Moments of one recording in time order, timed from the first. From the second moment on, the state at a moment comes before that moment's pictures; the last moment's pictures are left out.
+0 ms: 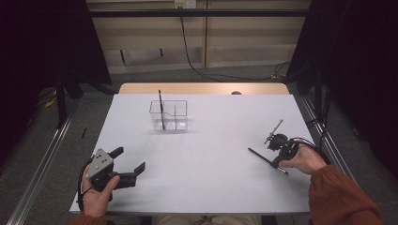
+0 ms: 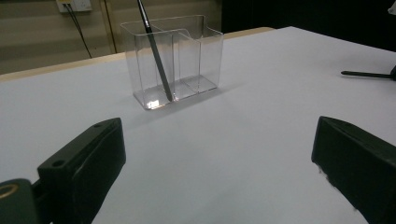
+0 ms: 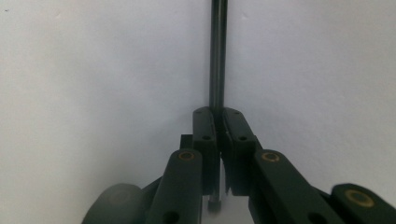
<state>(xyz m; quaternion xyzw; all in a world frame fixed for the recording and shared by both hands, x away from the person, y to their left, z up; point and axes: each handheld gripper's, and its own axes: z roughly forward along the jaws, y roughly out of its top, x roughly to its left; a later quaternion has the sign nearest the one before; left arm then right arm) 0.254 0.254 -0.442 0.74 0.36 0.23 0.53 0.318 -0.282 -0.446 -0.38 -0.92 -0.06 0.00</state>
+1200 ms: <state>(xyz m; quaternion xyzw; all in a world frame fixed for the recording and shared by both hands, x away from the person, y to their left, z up) 0.253 0.256 -0.441 0.73 0.35 0.24 0.53 0.297 -0.304 -0.425 -0.39 -0.87 -0.29 -0.06</state>
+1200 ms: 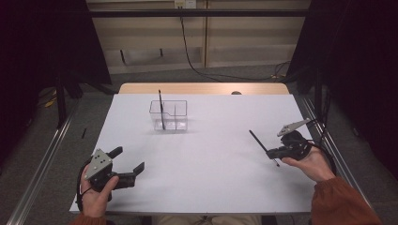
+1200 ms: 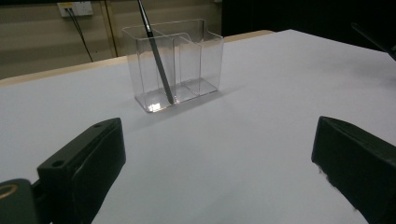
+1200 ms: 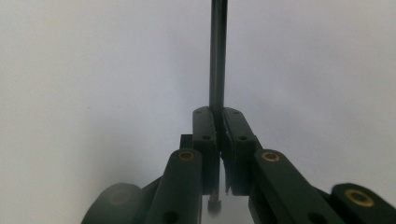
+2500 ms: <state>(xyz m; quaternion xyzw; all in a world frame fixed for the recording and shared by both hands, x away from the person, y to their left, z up) 0.252 0.255 -0.441 0.73 0.35 0.23 0.53 0.283 -0.293 -0.397 -0.34 -0.81 -0.47 -0.11</state>
